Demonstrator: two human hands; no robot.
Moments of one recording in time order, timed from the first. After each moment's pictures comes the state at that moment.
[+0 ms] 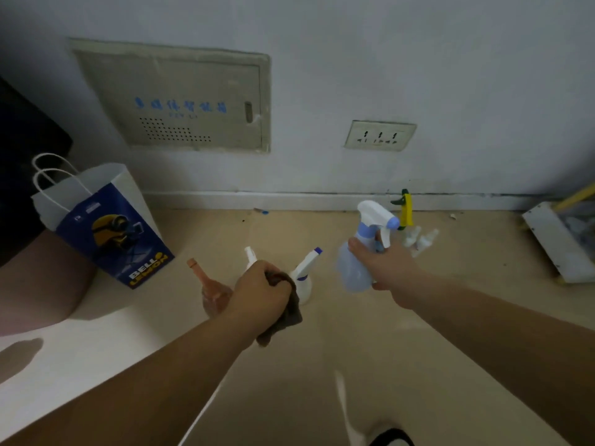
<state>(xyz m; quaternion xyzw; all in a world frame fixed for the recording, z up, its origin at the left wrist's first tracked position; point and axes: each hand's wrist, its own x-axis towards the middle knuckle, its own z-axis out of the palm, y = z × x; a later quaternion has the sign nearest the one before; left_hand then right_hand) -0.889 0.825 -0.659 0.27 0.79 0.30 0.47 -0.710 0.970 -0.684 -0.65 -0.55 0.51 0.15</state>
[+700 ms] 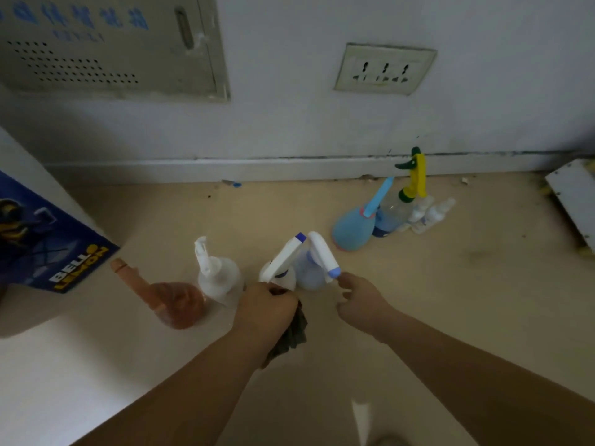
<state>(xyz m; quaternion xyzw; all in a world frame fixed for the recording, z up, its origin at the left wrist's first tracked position) -0.851 0.880 -0.785 0.17 0.78 0.29 0.52 -0.680 0.974 -0.852 -0.58 -0.66 0.48 -0.03</state>
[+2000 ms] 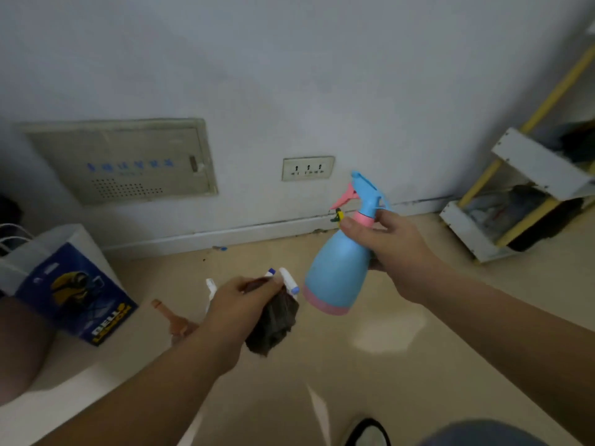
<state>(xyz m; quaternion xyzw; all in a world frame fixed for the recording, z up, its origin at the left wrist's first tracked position) -0.844 0.806 -0.590 0.21 0.68 0.45 0.54 -0.640 0.913 -0.525 -0.53 -0.54 0.56 0.34</state>
